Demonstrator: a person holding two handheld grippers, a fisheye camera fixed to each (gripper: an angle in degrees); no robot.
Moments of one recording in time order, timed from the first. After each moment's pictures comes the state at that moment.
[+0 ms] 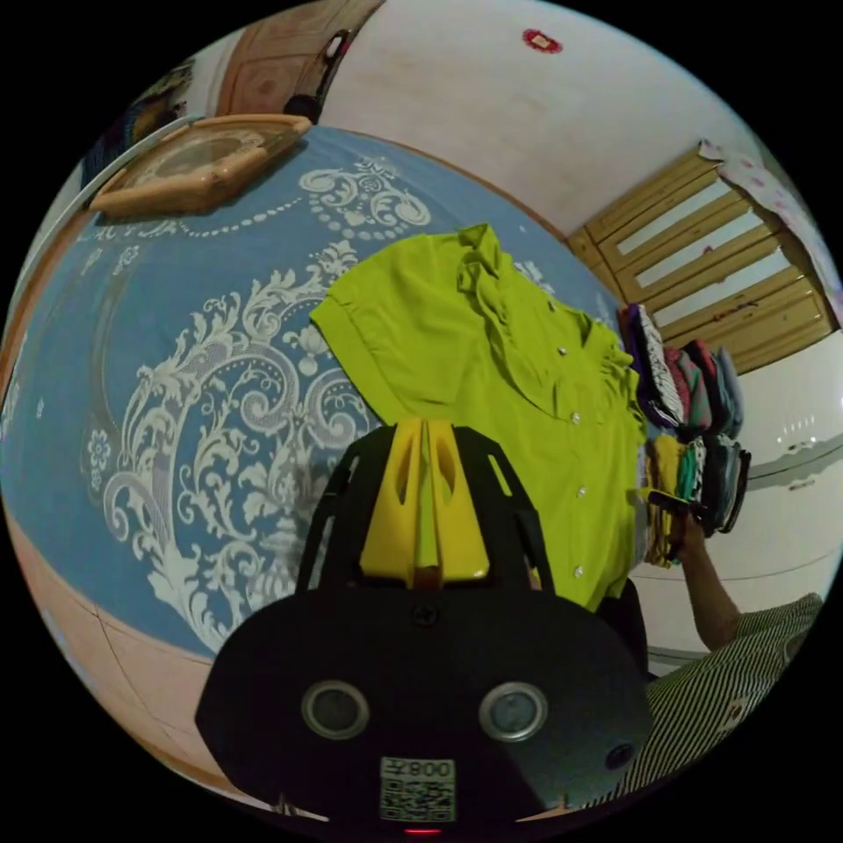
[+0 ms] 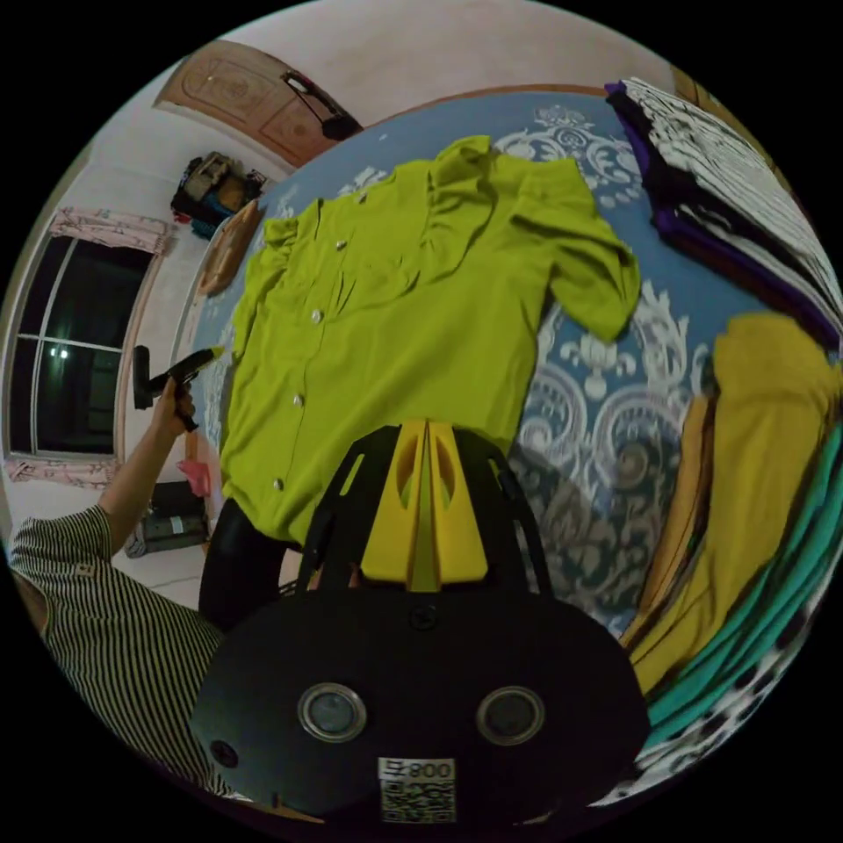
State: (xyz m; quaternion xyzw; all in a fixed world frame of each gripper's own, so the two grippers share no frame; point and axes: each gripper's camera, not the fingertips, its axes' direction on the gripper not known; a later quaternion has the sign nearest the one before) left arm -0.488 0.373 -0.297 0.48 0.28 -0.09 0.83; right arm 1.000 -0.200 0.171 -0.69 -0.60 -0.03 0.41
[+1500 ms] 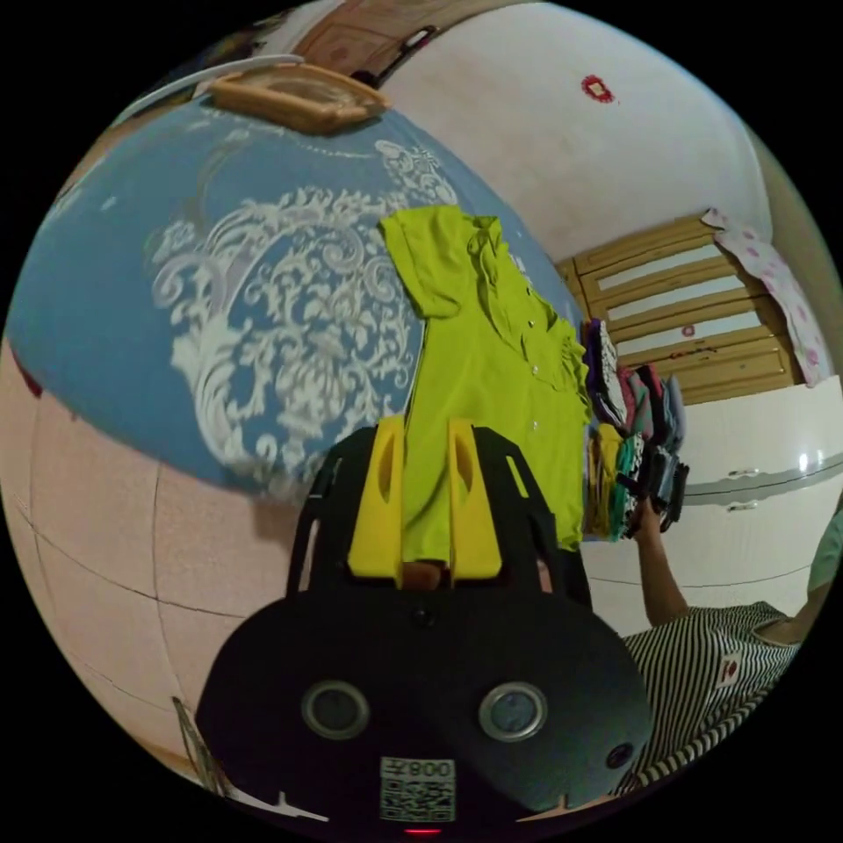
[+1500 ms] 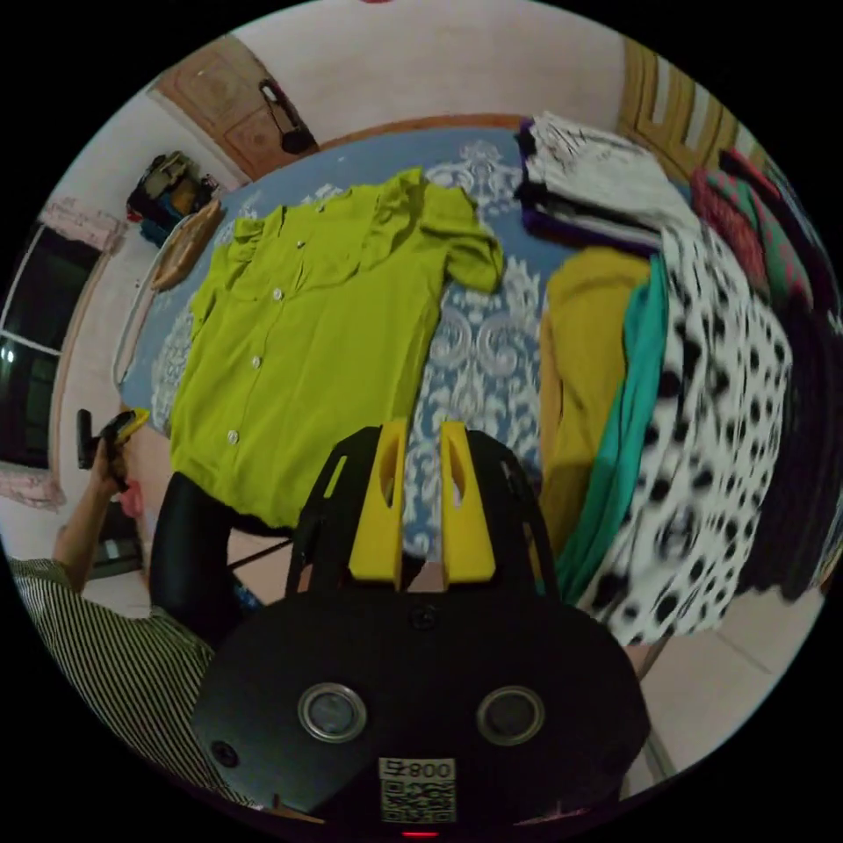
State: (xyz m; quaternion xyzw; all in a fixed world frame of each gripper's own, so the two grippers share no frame) left arm -0.529 0.606 -0.201 0.46 0.40 -0.12 0.79; right arm 1.154 -0.259 0.079 -0.66 -0.52 -0.10 0.53
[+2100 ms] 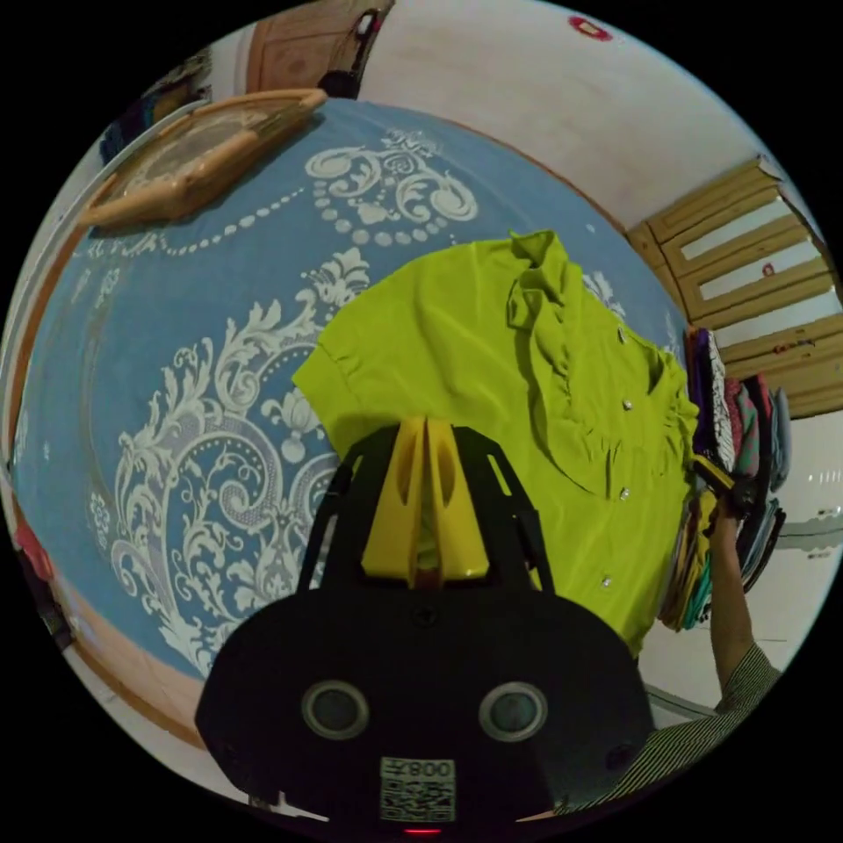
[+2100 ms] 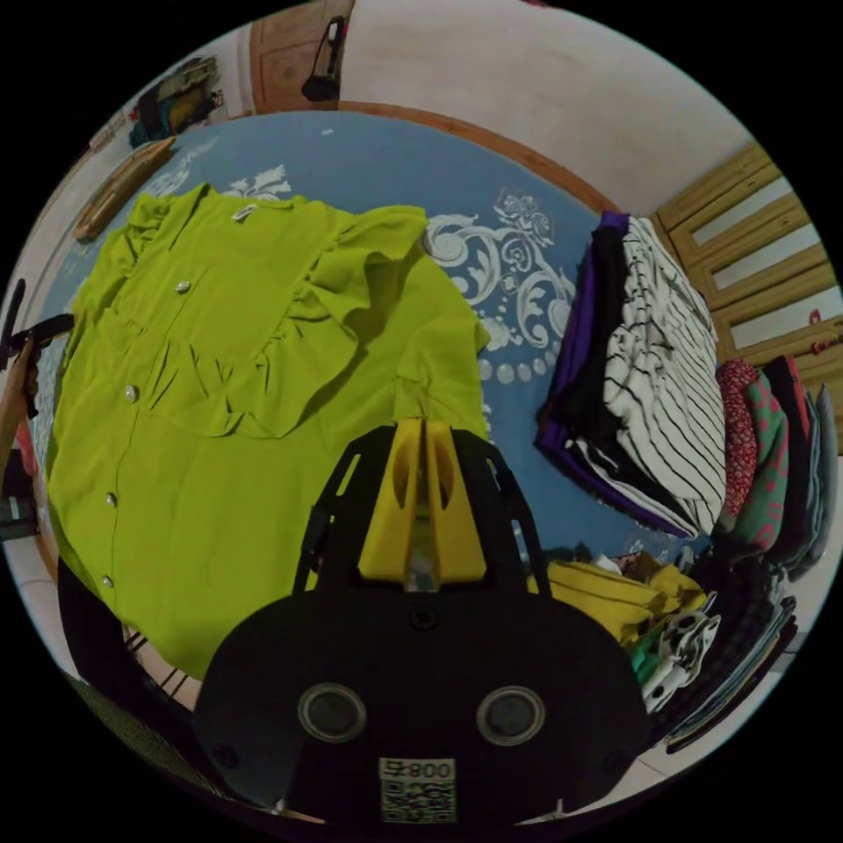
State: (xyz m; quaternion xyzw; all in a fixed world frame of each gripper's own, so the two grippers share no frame) left arm -0.521 0.410 -0.351 0.42 0.24 -0.15 0.86; right arm 0.970 -0.270 0.122 -0.58 -0.49 -0.27 0.59
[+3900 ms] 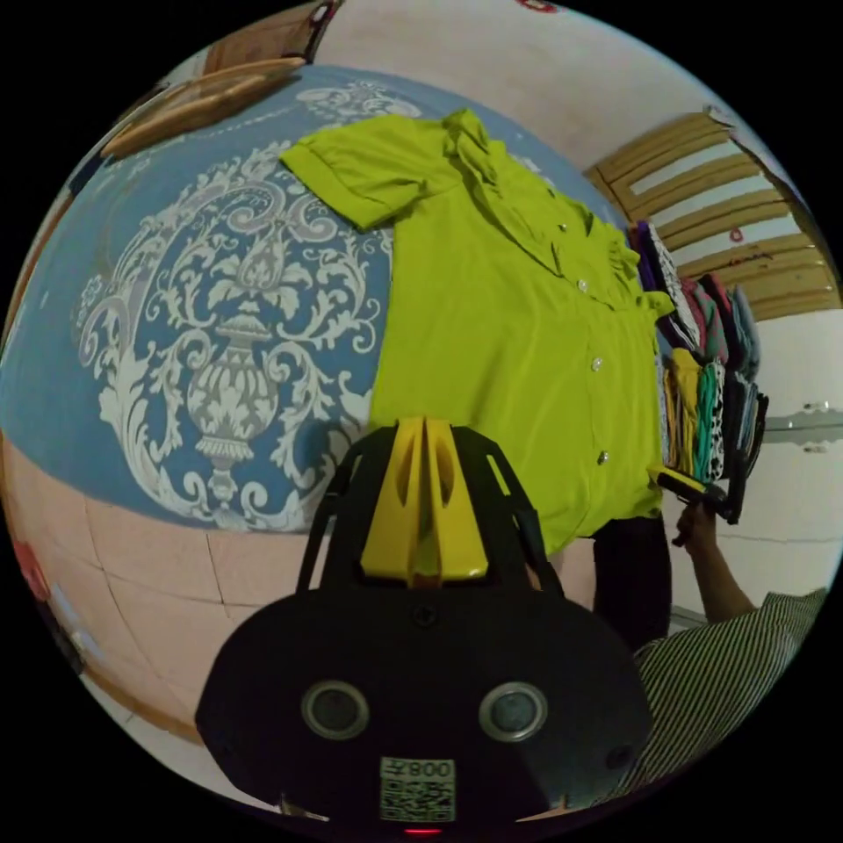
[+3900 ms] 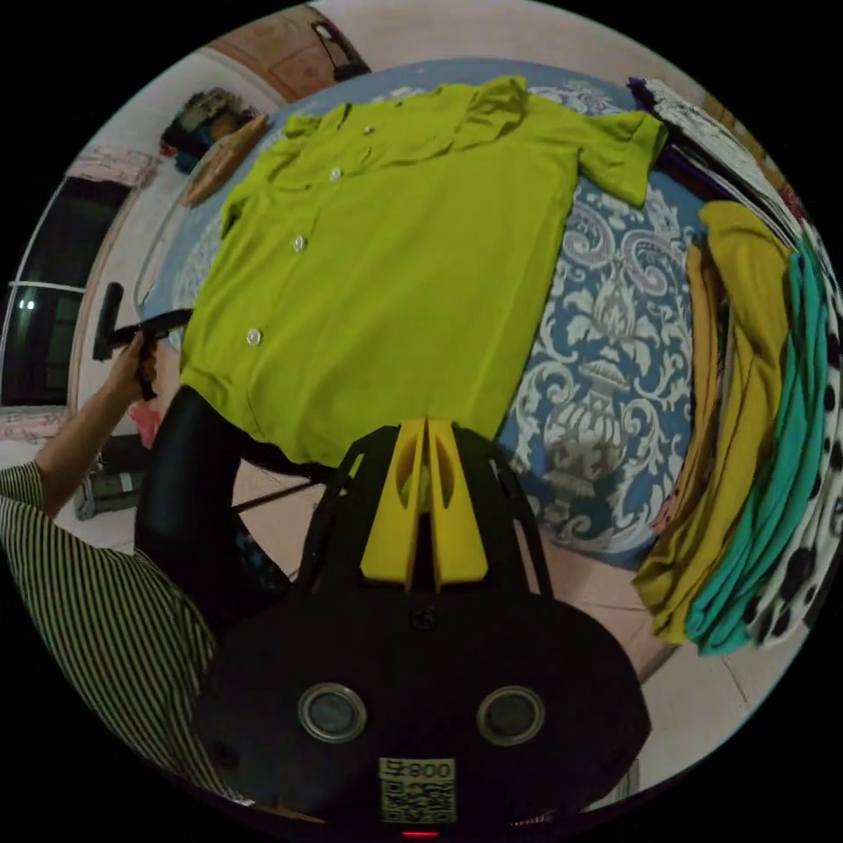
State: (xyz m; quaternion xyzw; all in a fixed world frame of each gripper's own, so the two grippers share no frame) left arm -0.351 0.249 -0.123 0.40 0.27 -0.07 0.87; right arm 1.132 -0.226 -0.046 -0.67 -0.58 -0.13 0.44
